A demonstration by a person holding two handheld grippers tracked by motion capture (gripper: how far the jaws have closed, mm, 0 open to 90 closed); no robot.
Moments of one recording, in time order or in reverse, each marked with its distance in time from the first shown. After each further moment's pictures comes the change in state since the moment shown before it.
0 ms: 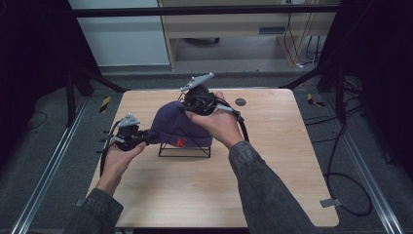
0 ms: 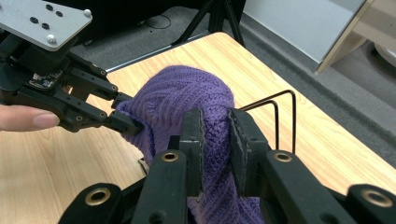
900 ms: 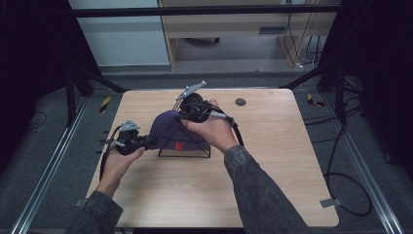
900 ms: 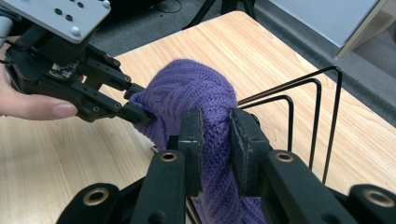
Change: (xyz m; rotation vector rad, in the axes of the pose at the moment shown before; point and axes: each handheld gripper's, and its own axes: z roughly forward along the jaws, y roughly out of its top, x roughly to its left) left arm 0.011 -0.023 0.011 0.058 0.007 -0.024; right arm 0.011 -0.013 0.023 0.057 0.045 0.007
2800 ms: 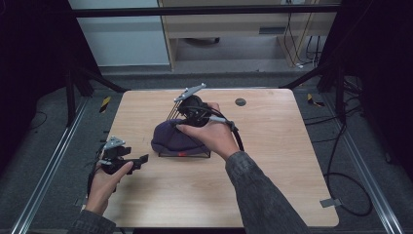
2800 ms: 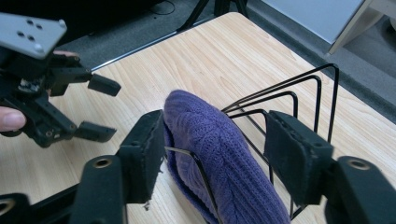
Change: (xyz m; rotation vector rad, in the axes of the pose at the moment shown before) left arm -0.005 -0.050 -0.037 0.001 0.108 -0.115; right arm 0.018 0.002 -0.015 -0.003 -0.036 0.032
